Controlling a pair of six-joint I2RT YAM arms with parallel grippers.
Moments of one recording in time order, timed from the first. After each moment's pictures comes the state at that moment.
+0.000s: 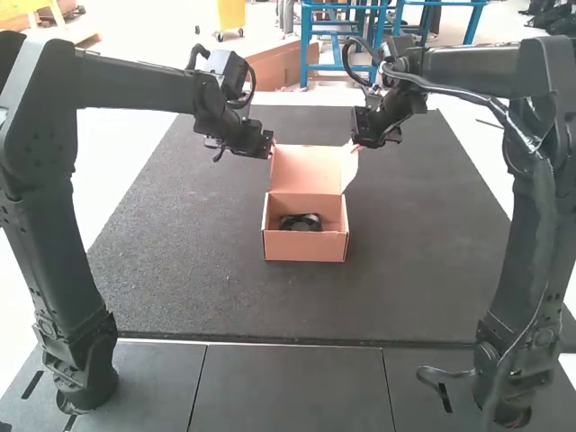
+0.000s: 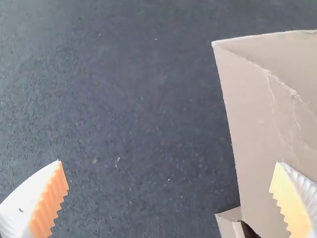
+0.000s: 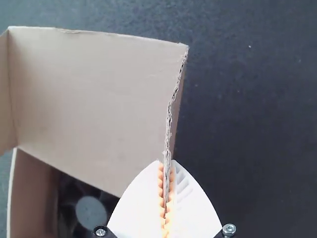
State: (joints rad) left arm -0.37 1.73 1.36 -0.45 -0.10 -0.10; right arm 0.35 1.85 1.58 -0.71 -0.24 0.12
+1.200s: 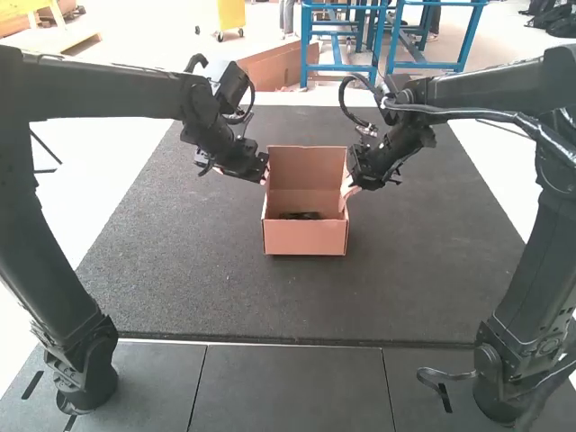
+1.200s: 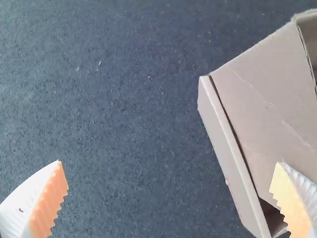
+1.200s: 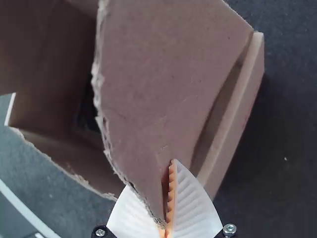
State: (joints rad) left arm -0.44 1.57 1.22 -0.64 -0.10 -0.09; right arm 0.39 1.70 1.27 -0.74 -0.41 0.12
